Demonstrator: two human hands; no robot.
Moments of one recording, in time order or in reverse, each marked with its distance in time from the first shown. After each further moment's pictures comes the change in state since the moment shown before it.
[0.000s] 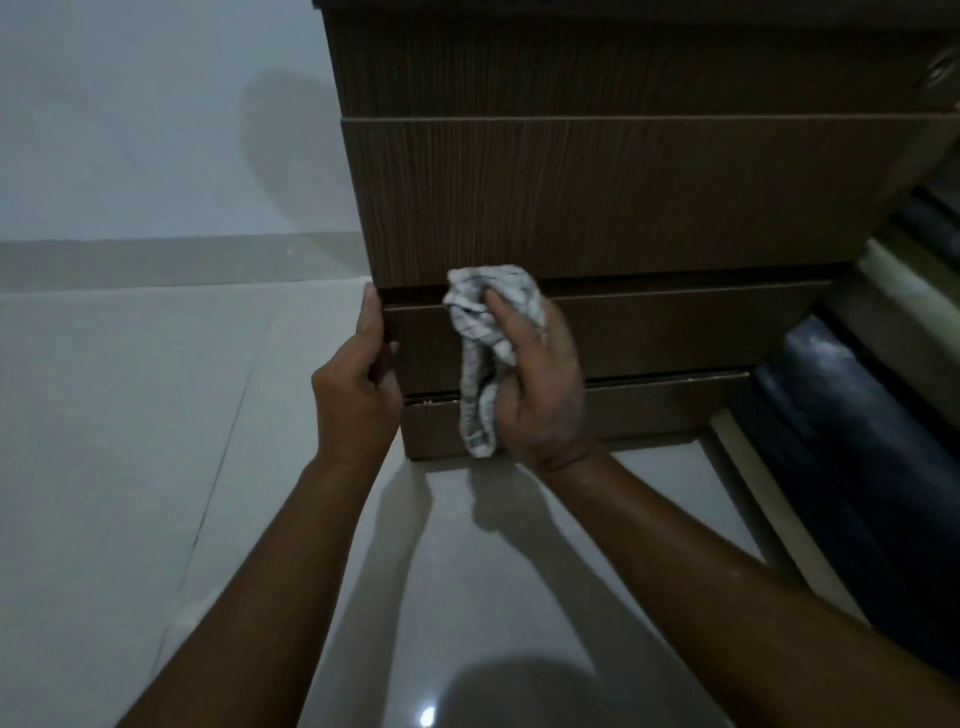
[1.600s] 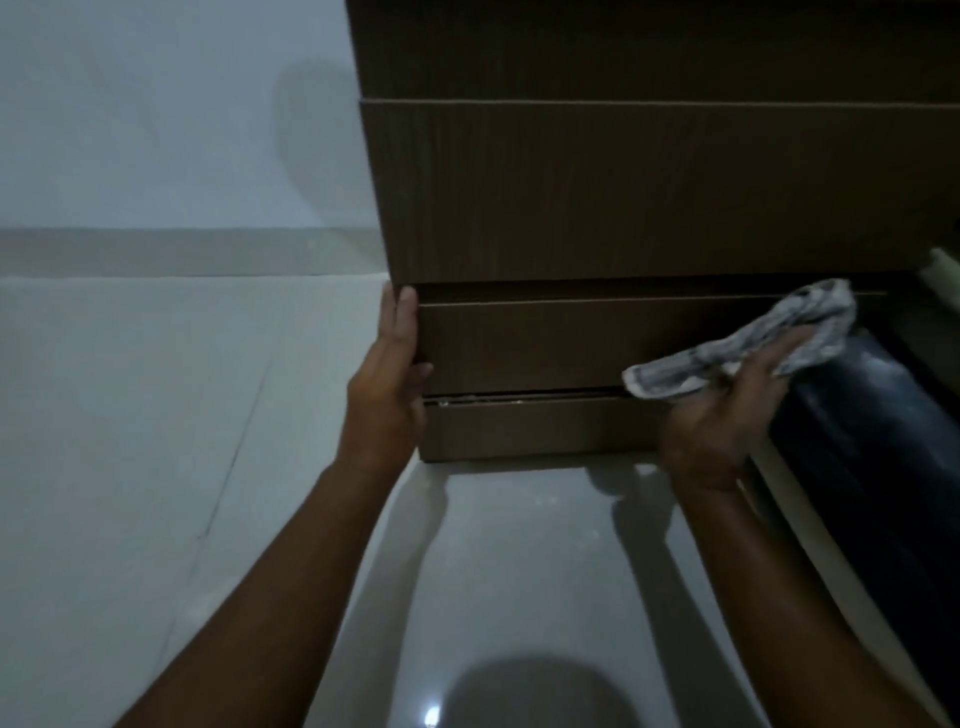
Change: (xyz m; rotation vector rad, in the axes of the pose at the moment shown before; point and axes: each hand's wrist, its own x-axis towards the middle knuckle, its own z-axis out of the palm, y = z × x) left_hand -0.008 -0.015 0.011 0.077 -0.111 0.074; right_hand -0.039 0.101 -0.066 -0.280 0.416 0.434
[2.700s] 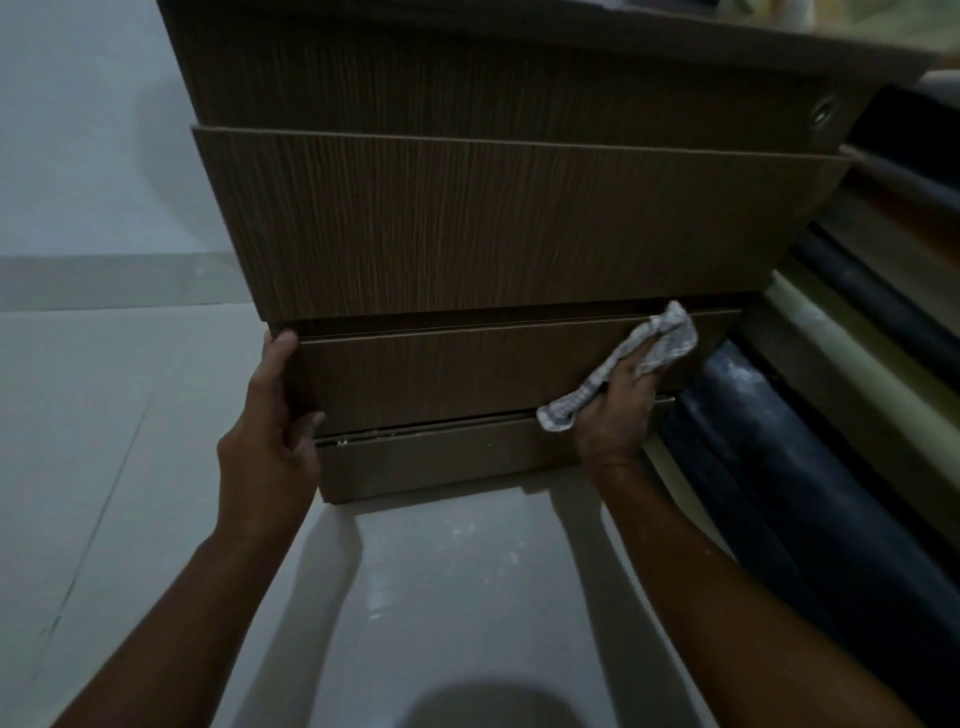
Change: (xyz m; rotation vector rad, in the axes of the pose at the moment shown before) left_hand -0.013 -0.003 0.010 -0.200 -0.007 -0.178; right_hand 0.023 0.056 0.023 -0.216 -0.241 0.199
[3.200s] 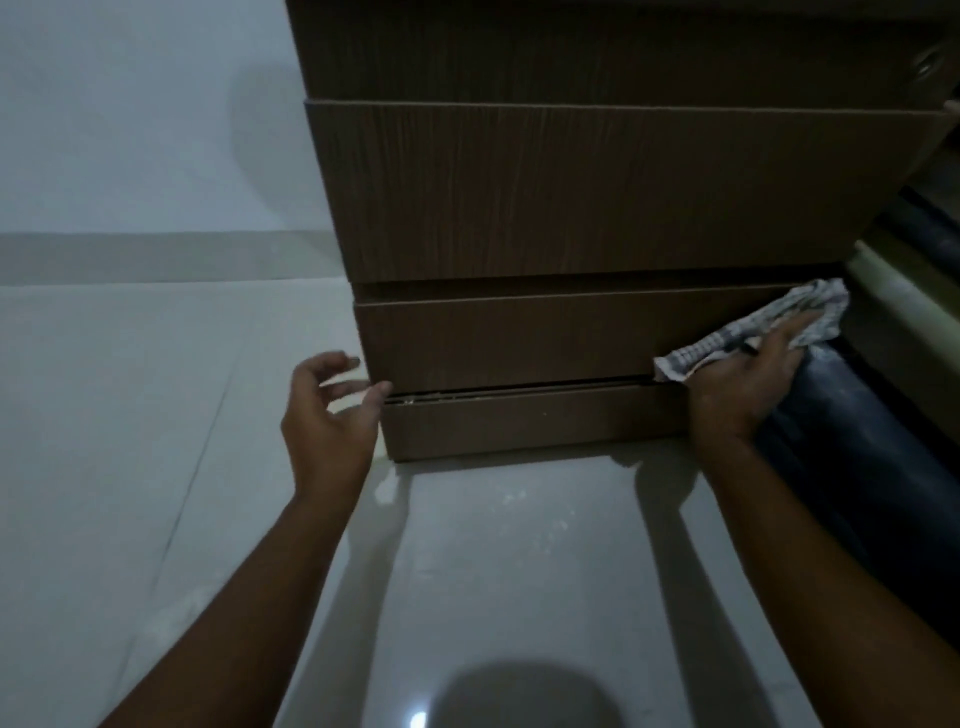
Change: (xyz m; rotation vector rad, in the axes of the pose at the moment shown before) left_hand -0.016 0.005 -0.004 -0.176 0.215 -0.398; right_hand 0.013 0.005 -0.042 0.262 0.209 0.152
